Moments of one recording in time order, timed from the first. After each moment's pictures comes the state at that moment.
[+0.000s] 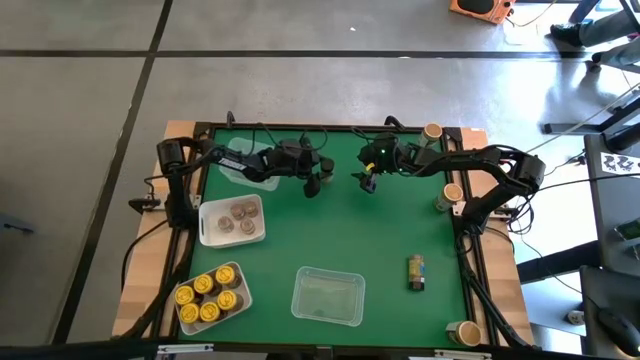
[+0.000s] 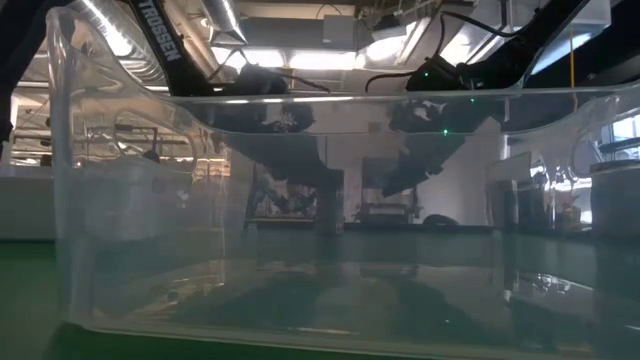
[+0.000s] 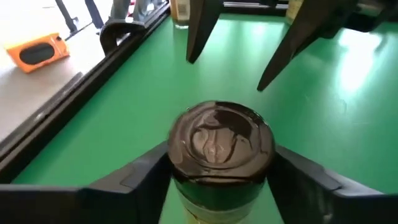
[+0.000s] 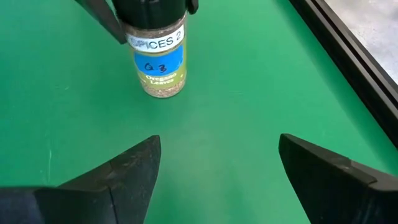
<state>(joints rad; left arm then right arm) 0.42 1.87 0.84 0.60 0.11 0.12 -0.49 1.55 0.76 0.08 -0.10 -0.19</state>
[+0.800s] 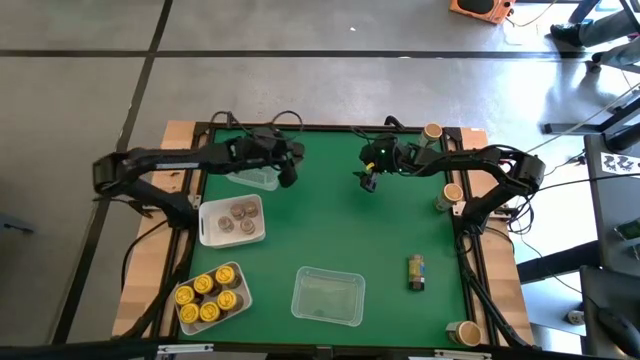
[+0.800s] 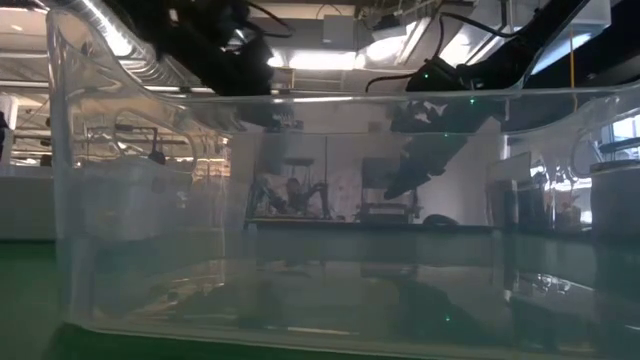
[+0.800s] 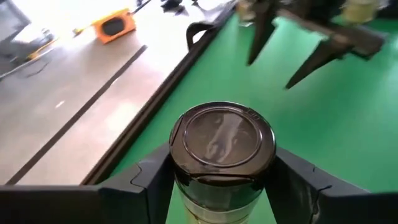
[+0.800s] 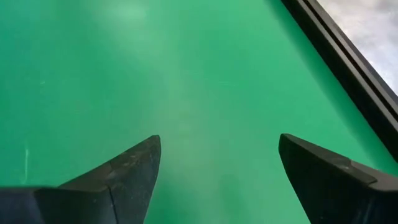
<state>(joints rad) 0.38 1.34 0.84 -0.03 -0.18 0.08 -0.49 1.55 0.76 0.06 -0.04 -0.18</state>
